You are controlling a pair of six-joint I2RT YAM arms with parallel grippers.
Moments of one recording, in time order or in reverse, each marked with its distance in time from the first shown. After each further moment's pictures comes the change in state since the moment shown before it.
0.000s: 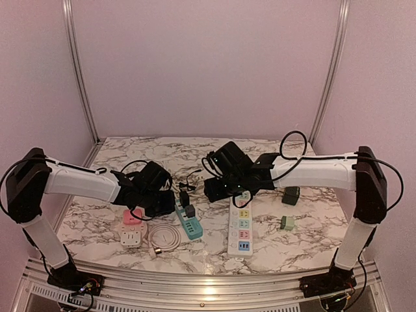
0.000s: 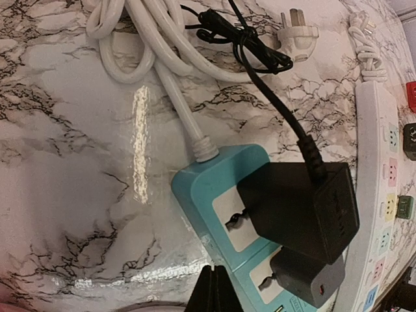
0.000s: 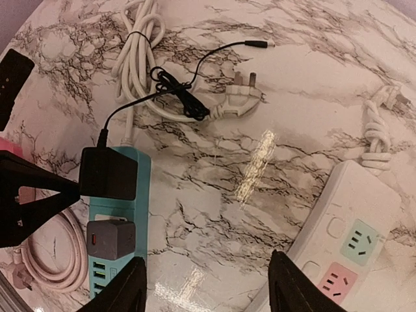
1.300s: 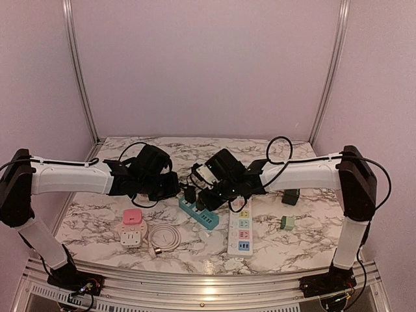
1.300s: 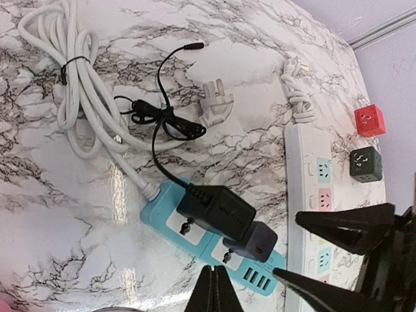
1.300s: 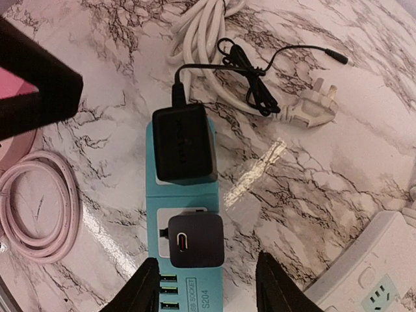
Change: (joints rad) left arm -0.028 -0.074 0.069 0.020 -0.059 0.000; right arm 0.013 0.089 0.003 0.077 -0.147 -0.275
